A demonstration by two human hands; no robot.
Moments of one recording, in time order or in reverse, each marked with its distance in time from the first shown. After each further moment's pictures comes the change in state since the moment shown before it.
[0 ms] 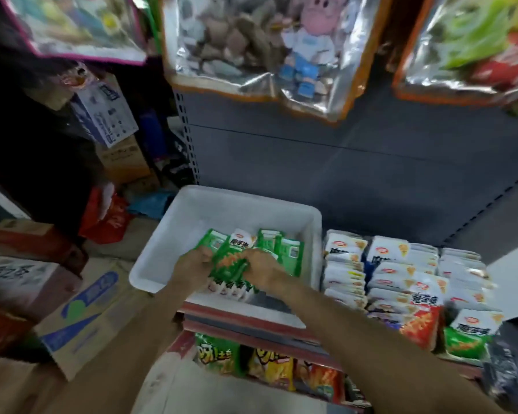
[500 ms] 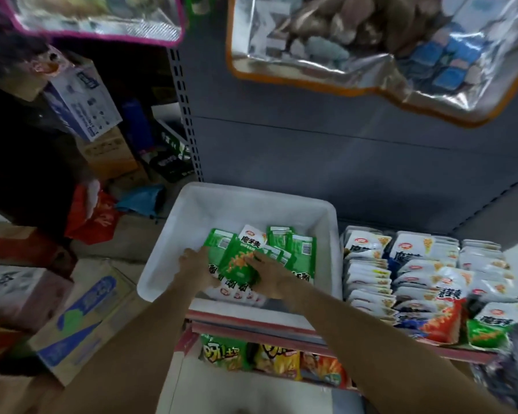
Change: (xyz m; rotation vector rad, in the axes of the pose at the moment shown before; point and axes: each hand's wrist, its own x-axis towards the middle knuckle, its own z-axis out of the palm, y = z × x) left_hand 0.058 -0.039 0.006 0.389 -0.236 -0.122; right_hand 0.028 0.013 0.032 -0.155 -0.167 0.062
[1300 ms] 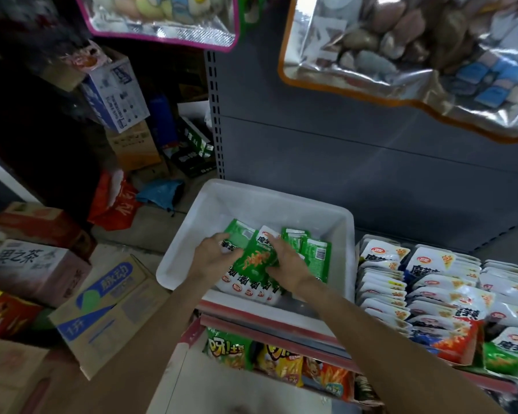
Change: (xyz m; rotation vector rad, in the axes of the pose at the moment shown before) left_hand -0.056 0.013 -0.027 -0.637 0.234 0.165; right_hand -0.014 -0.006 -0.019 0.267 0.224 -0.035
